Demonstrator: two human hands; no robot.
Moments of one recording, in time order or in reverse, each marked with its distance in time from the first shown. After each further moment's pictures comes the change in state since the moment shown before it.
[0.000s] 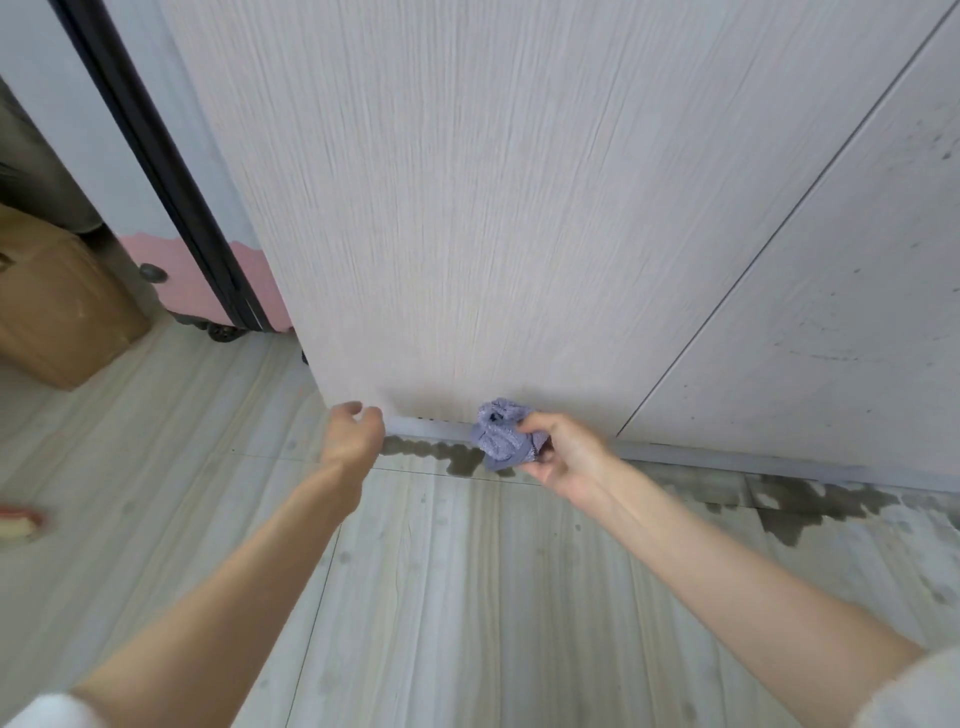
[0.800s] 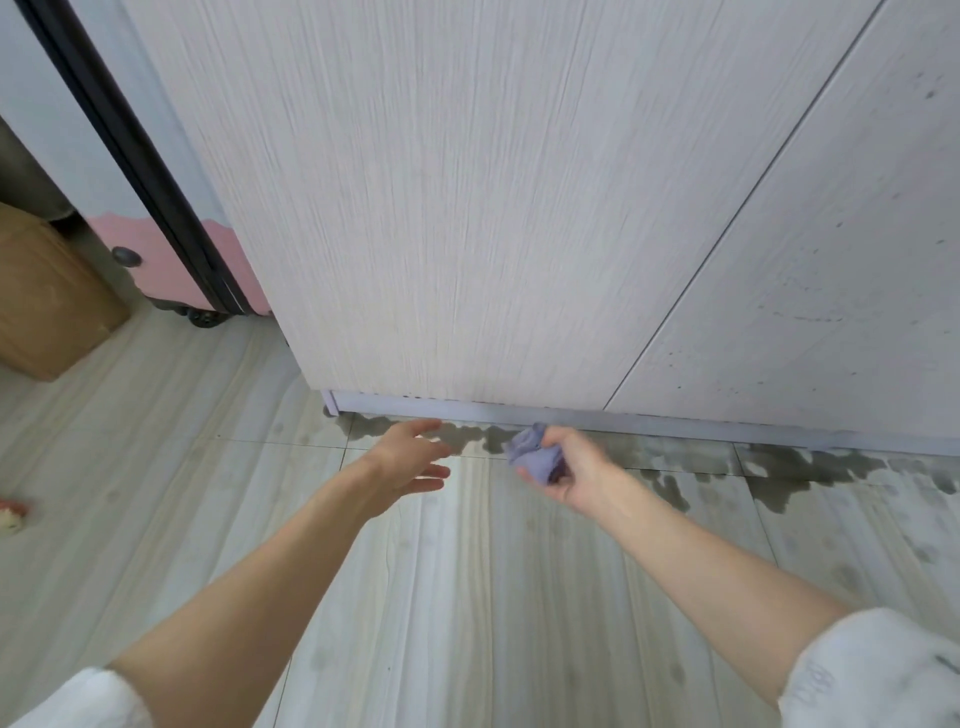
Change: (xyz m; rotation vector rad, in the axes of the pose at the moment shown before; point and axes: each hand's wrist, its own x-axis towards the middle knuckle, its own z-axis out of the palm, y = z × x) left_hand -0.030 -0.017 0.026 0.094 -0.536 -0.054; right_hand 0.024 0.037 -0.045 0.030 0.040 0.158
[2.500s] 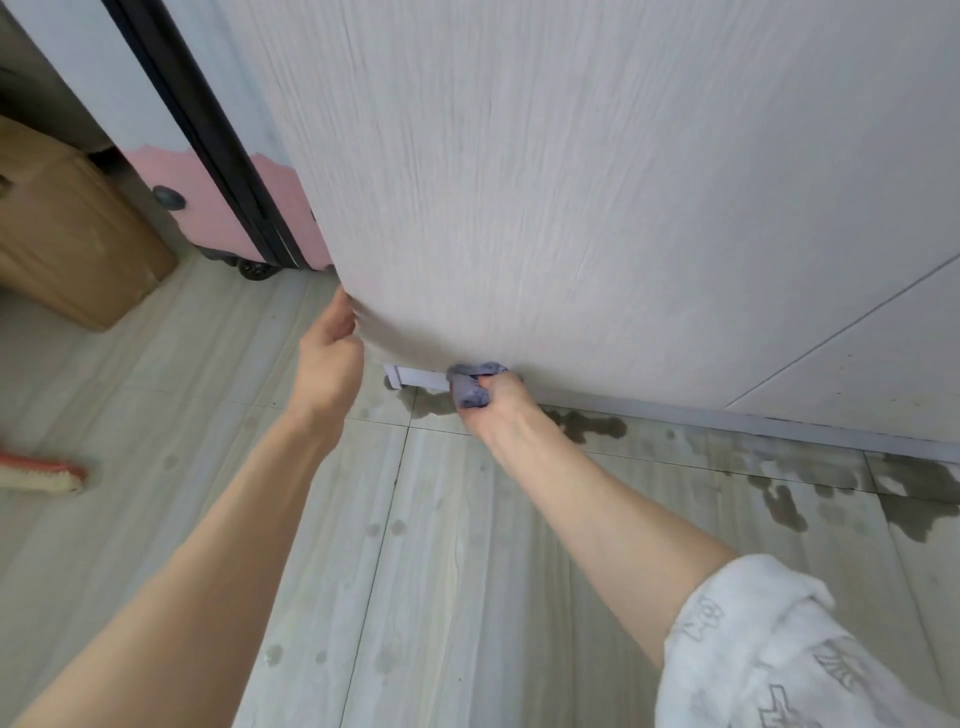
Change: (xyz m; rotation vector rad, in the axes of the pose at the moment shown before) left_hand 0.031 0.017 -0.109 -0.112 0.452 0.434; right_hand 0.109 0.036 0.163 0.510 -0.028 0.097
